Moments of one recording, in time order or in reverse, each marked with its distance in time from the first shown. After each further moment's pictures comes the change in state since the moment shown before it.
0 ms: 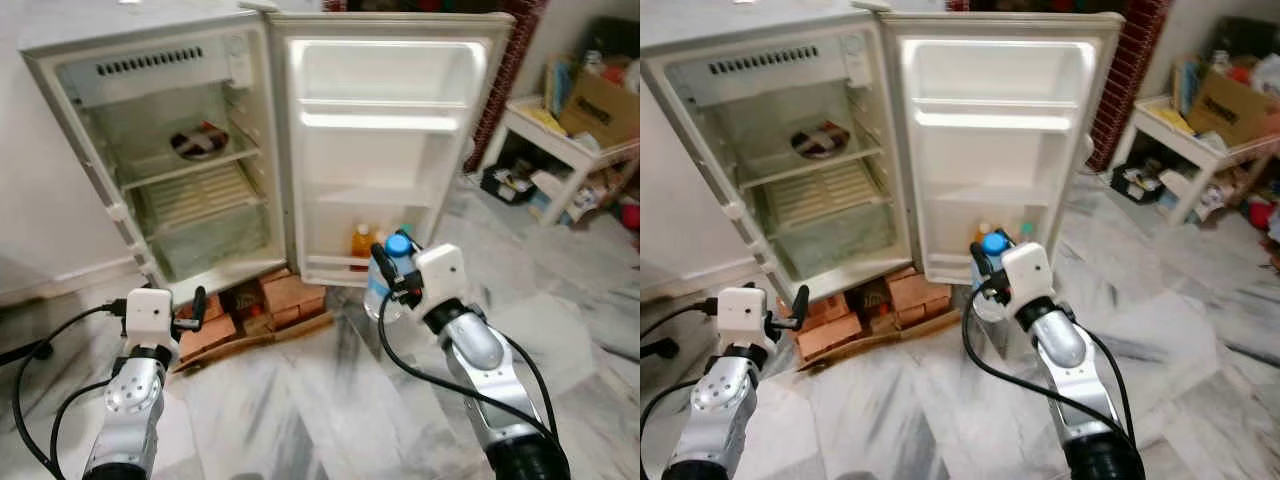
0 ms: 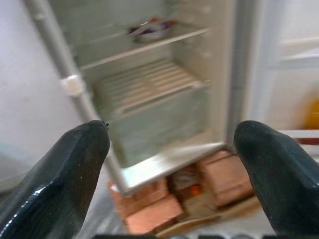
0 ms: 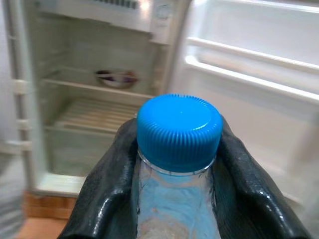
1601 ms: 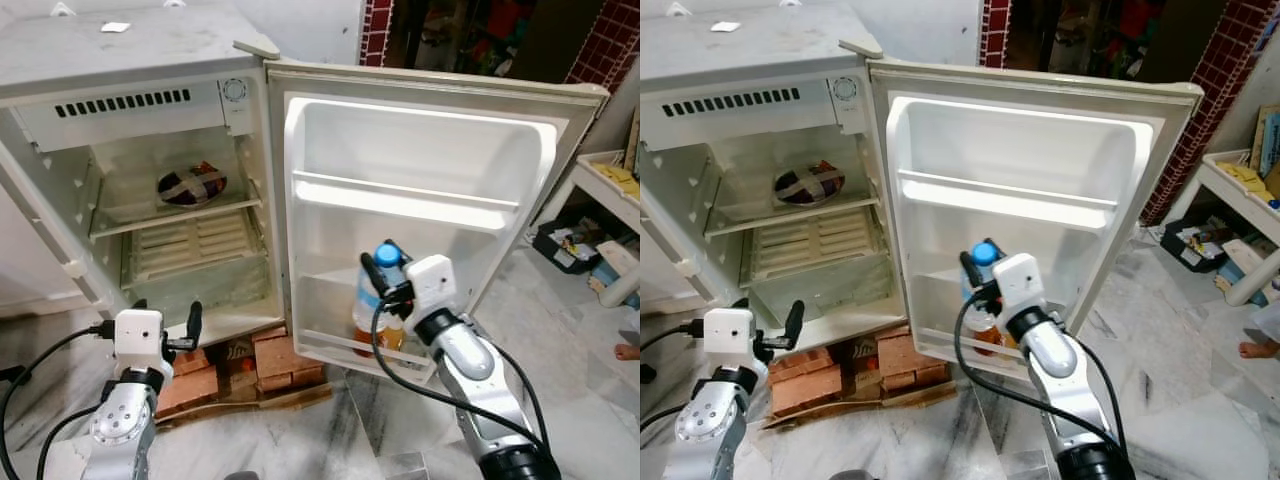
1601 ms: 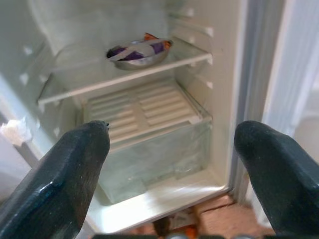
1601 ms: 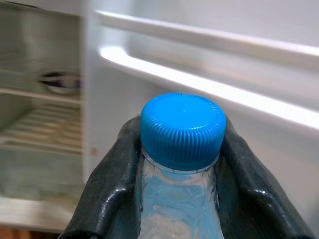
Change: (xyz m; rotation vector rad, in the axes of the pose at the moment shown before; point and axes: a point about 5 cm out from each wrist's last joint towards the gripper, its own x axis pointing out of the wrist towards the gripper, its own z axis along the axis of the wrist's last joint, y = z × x) left arm -0.027 -0.015 -0.004 0.023 -0.014 -0.071; right arm -0.025 -0.016 -0.019 0.042 0.058 -0.157
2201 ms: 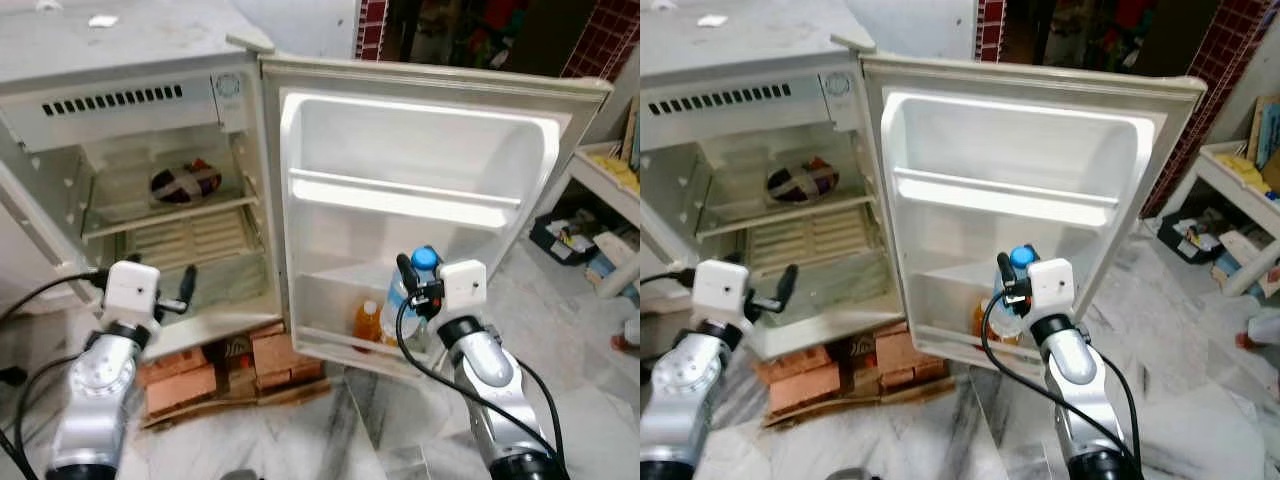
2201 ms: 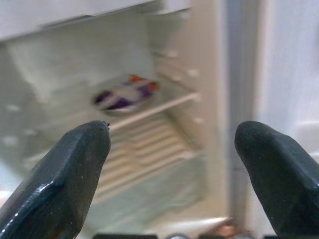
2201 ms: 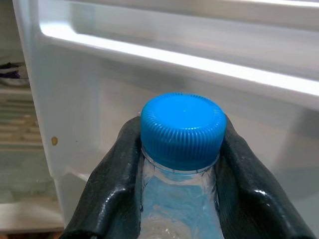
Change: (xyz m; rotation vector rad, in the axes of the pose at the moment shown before) left arm 0.015 -0.003 0.048 -0.006 -0.097 -0.043; right arm -0.004 -0.013 -0.007 0.024 0.031 -0.099
